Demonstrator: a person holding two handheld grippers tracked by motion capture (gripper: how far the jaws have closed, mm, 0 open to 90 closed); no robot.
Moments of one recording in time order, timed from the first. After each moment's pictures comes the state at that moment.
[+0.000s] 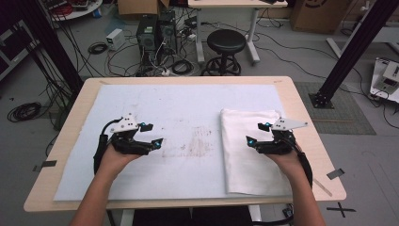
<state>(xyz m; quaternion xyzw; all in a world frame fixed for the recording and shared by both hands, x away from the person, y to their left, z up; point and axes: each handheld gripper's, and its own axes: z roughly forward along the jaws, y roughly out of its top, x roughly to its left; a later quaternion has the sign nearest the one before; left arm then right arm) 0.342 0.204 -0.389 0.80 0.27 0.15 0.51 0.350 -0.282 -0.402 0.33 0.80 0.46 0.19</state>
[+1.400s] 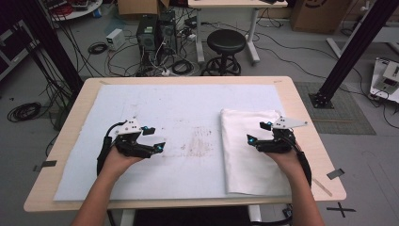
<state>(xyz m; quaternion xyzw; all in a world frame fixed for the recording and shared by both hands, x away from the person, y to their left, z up) 0.346 0.202 -0.405 0.81 0.28 0.13 0.50 0.355 -0.285 -0.405 0.35 0.79 0.46 0.20</state>
